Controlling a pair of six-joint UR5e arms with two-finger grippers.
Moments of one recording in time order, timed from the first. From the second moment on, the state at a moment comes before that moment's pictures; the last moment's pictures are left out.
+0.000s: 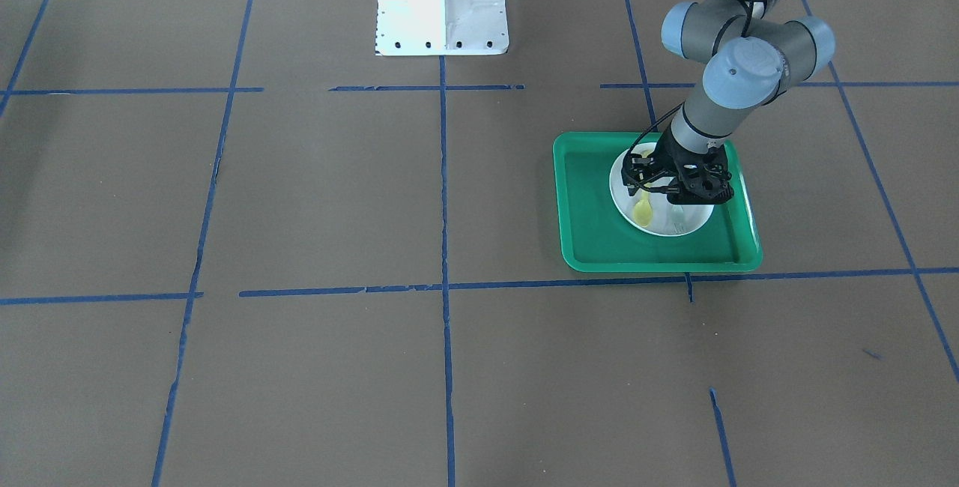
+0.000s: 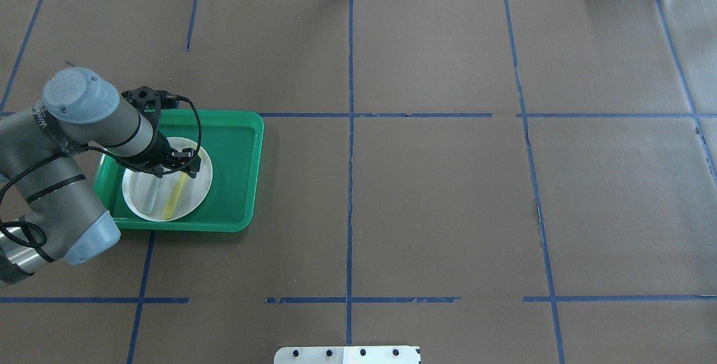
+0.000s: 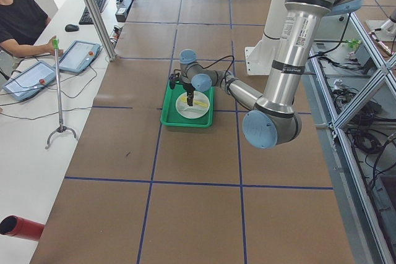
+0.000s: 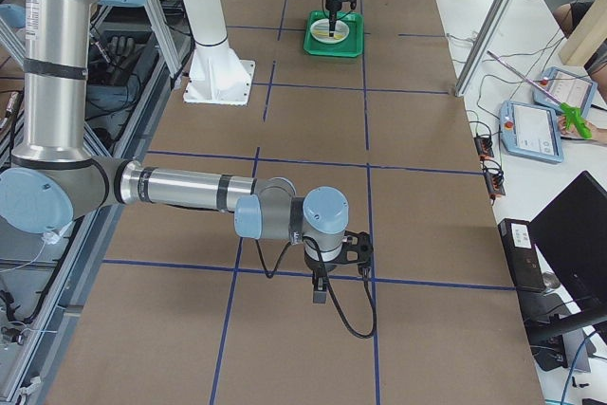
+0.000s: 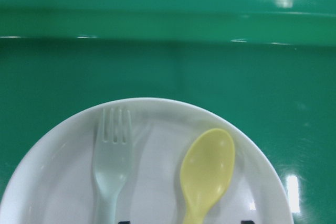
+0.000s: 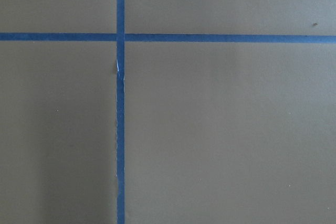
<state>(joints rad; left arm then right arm) -0.72 -1.84 -1.69 -1.85 -2.07 -1.02 1.58 -1.70 1.64 -1.50 2.28 0.01</state>
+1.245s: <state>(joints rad) -0.71 -1.84 -1.68 -1.89 -2.08 -1.03 1.58 -1.70 1.64 -1.50 2.28 0.01</state>
